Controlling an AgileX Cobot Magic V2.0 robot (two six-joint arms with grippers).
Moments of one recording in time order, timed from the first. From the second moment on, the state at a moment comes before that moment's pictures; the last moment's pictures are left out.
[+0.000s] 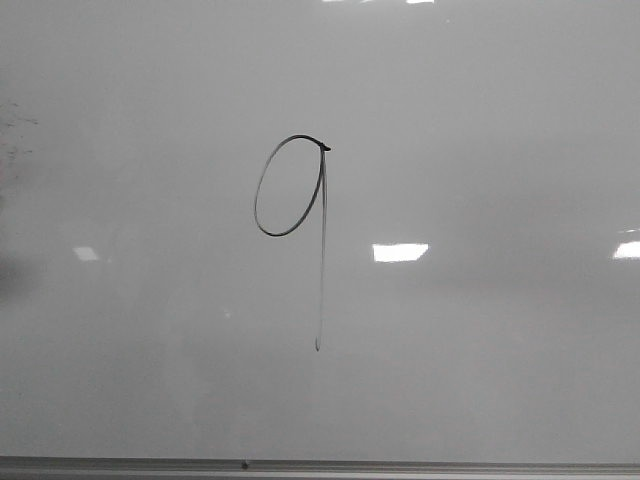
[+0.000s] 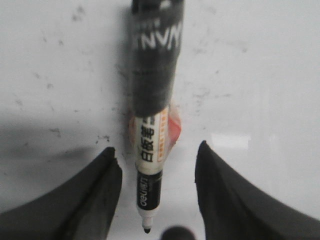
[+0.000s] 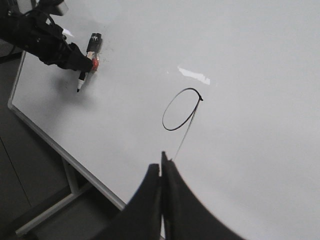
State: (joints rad) left arm -0.04 1.39 -0.74 -0.58 0.10 0.52; right arm 0.15 0.34 -0.34 1.12 0.56 -1.12
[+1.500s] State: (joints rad) left arm -0.12 0.33 -0.39 -0.57 0.14 0.51; right arm 0.15 0.34 -0.34 1.12 0.56 -1.12
